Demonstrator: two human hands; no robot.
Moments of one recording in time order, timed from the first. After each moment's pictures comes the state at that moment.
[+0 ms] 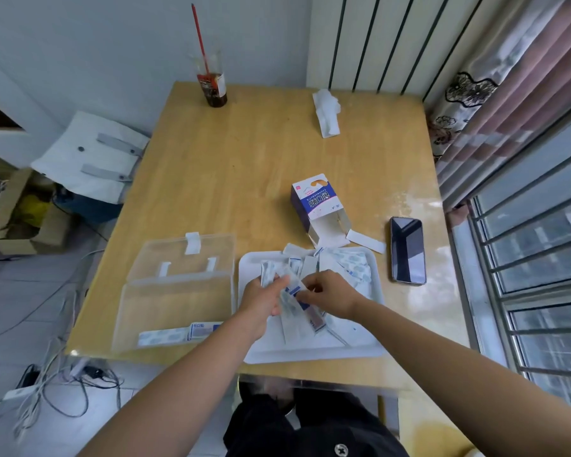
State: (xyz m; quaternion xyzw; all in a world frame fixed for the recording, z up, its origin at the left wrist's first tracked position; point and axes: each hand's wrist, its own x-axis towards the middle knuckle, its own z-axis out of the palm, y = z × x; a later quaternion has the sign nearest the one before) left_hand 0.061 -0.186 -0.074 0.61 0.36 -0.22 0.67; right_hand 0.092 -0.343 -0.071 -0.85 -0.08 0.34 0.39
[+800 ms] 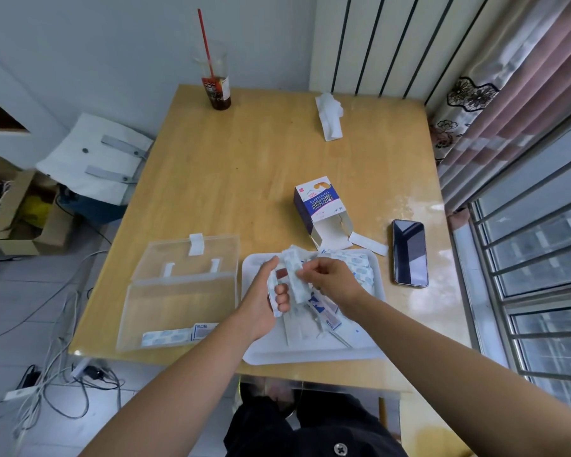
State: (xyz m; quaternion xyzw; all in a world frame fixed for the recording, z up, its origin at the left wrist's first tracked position) left_hand 0.066 -0.180 -0.060 0.40 0.35 -0.28 0.80; right_hand 0.095 -0.330 -0.056 -0.71 0.10 0.28 0.63
